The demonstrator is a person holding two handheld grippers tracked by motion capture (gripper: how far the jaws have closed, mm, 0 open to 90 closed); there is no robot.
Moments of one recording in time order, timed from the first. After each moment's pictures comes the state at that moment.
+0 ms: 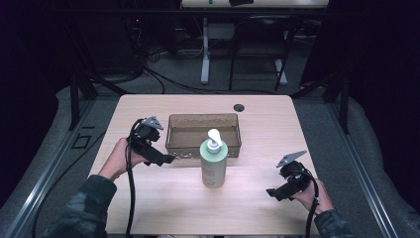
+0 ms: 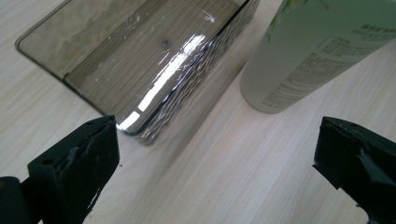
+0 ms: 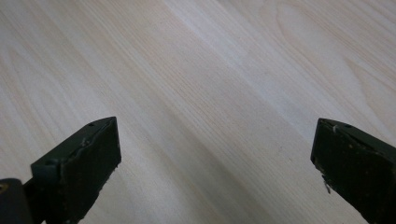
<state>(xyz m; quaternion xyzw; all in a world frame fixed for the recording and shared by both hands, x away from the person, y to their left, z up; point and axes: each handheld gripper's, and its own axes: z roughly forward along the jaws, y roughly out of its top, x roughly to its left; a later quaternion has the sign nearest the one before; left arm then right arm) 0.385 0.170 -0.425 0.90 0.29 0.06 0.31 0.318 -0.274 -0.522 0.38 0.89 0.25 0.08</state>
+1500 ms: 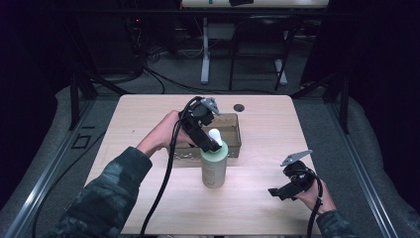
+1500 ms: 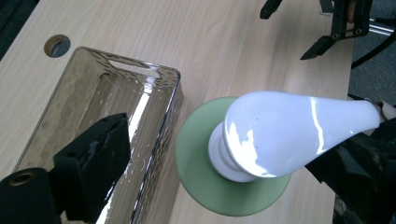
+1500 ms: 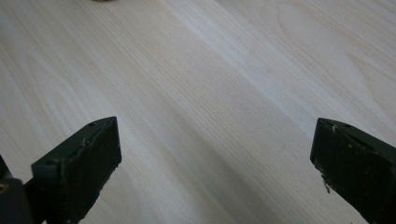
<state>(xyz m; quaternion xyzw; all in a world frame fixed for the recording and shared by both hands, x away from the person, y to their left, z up) 0.397 0.040 -0.357 0.95 0.12 0.05 0.29 0.318 -0.284 -0.522 0.38 0.88 0.27 0.06</state>
